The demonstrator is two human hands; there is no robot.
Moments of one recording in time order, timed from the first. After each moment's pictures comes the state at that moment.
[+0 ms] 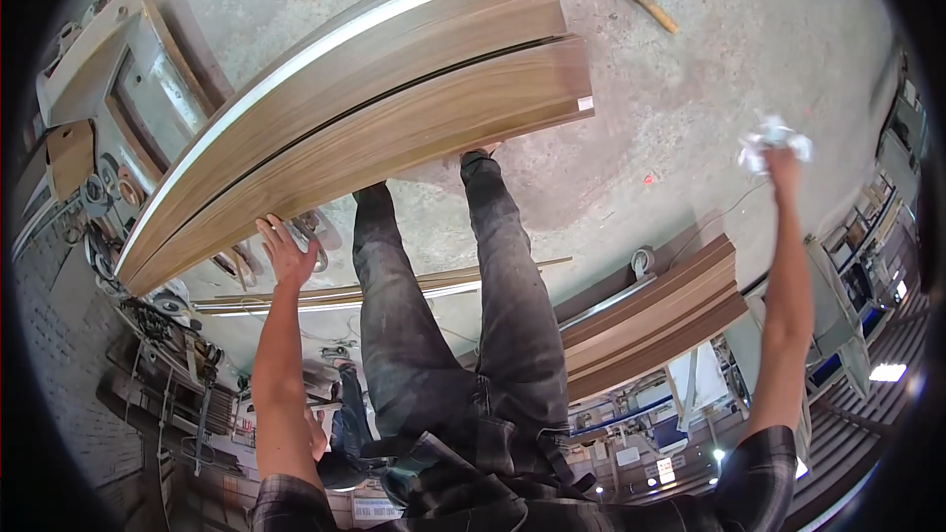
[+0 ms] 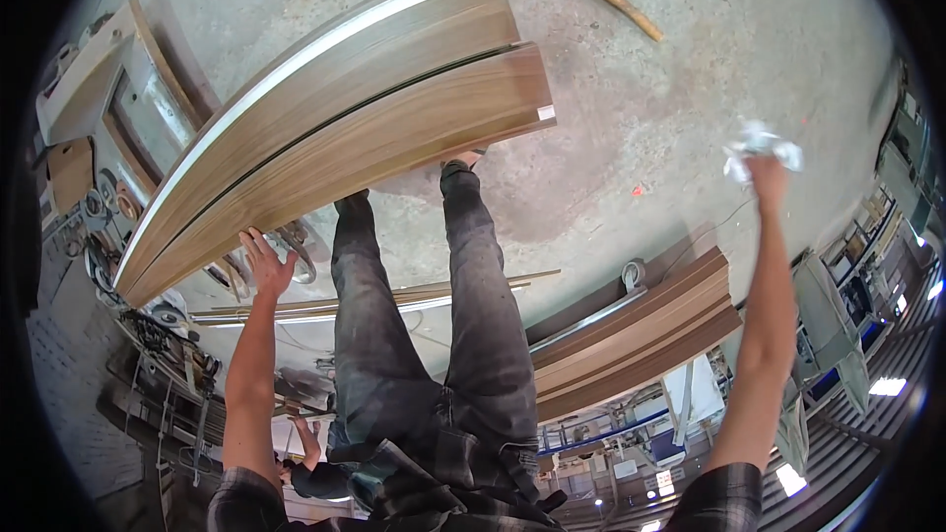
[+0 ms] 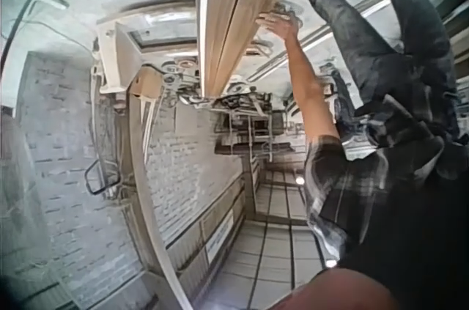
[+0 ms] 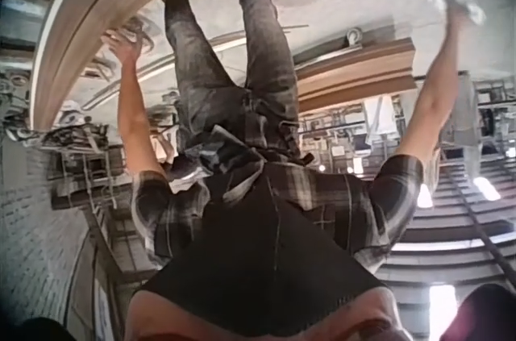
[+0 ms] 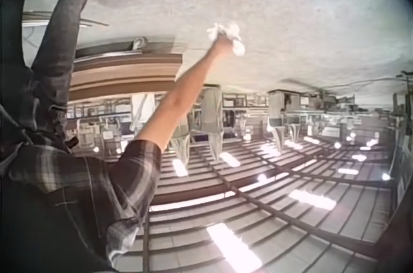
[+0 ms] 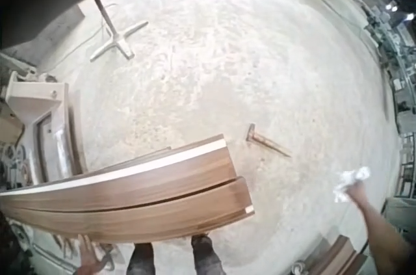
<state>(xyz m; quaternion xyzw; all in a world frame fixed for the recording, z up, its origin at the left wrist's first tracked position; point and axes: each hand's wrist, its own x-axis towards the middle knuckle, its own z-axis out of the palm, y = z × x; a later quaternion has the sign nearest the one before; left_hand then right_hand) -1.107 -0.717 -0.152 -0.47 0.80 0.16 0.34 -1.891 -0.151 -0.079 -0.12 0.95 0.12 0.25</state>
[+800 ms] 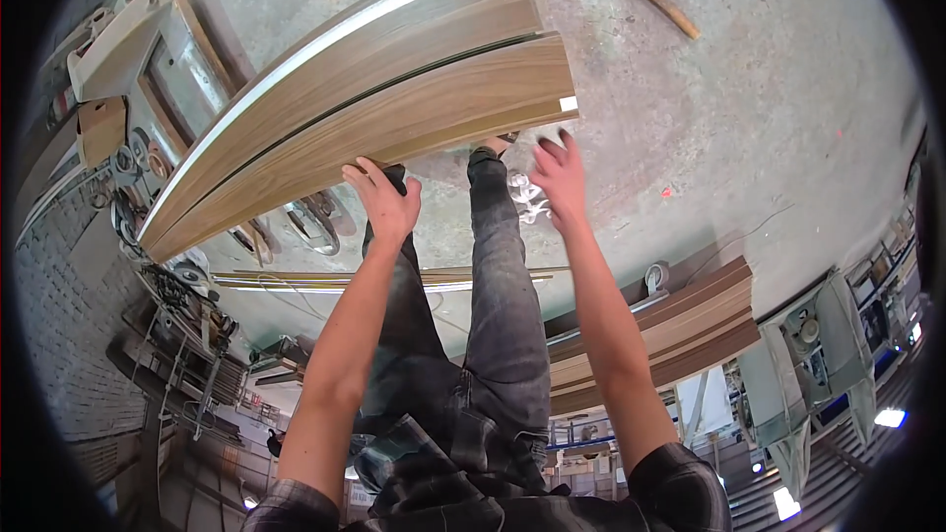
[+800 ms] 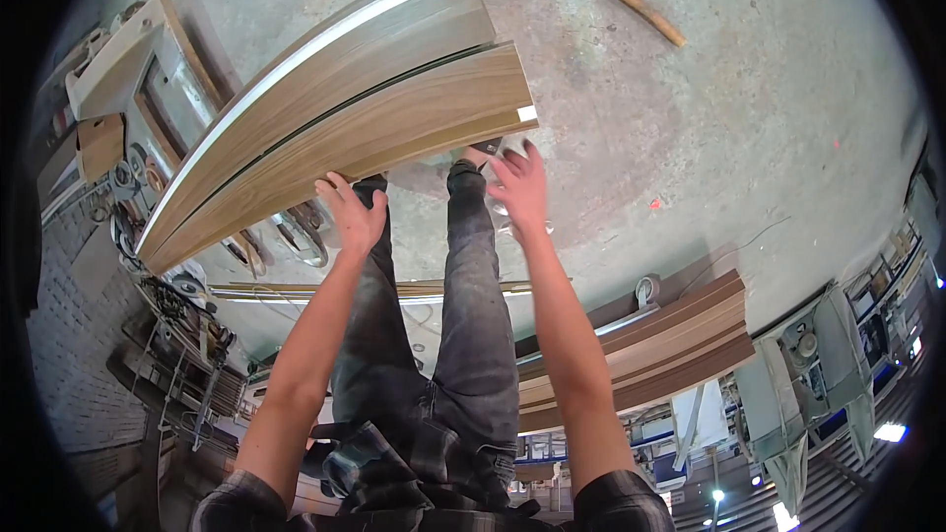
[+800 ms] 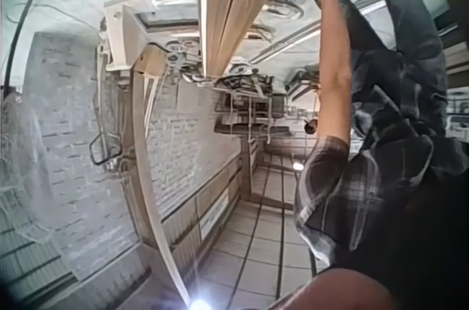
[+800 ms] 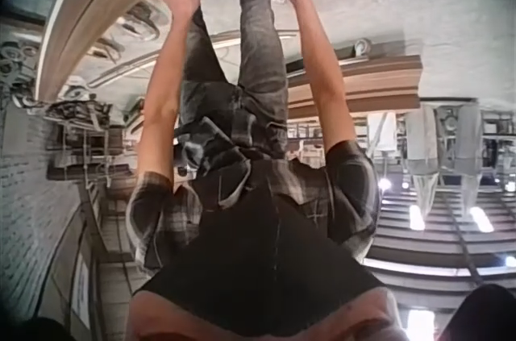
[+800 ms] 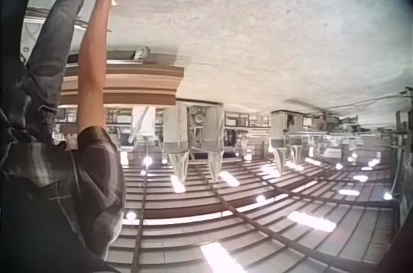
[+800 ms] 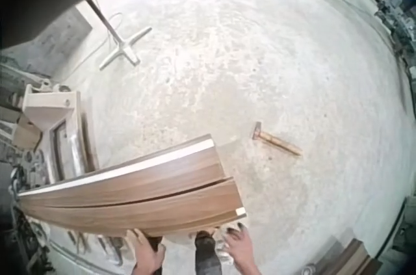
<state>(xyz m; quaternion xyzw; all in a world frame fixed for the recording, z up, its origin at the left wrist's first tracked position) -1.318 -0.590 -0.163 -0.51 0.82 0.21 0.13 -1.536 -0.423 -0.154 0.19 0.65 -0.58 0.46</state>
